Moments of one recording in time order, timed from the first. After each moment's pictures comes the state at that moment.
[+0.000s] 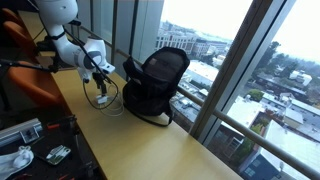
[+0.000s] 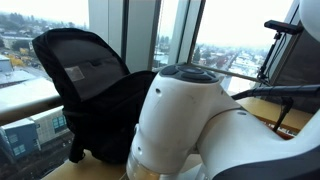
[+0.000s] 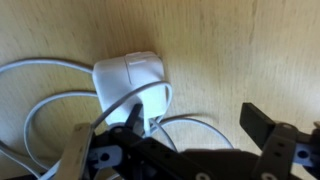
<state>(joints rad) 0.48 0.67 0.06 -2.00 -0.17 2.81 0.69</state>
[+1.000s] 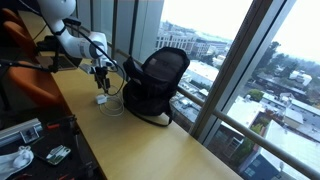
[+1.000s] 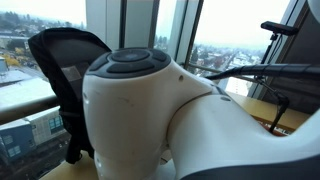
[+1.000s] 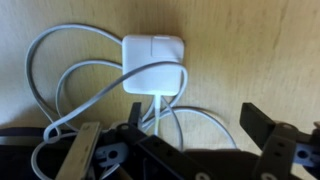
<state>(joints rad) 0.60 0.70 -0.04 -1.83 -0.24 2.49 0.63</state>
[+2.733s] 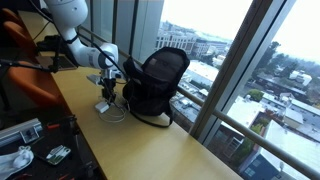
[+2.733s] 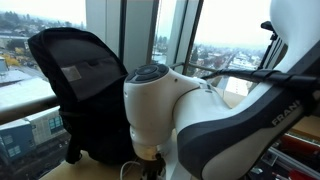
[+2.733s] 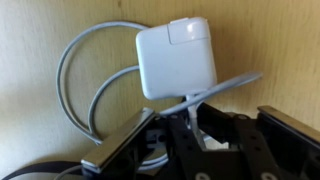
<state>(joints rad) 0.47 0.71 -0.05 -1.89 -0.25 2.43 0.54</state>
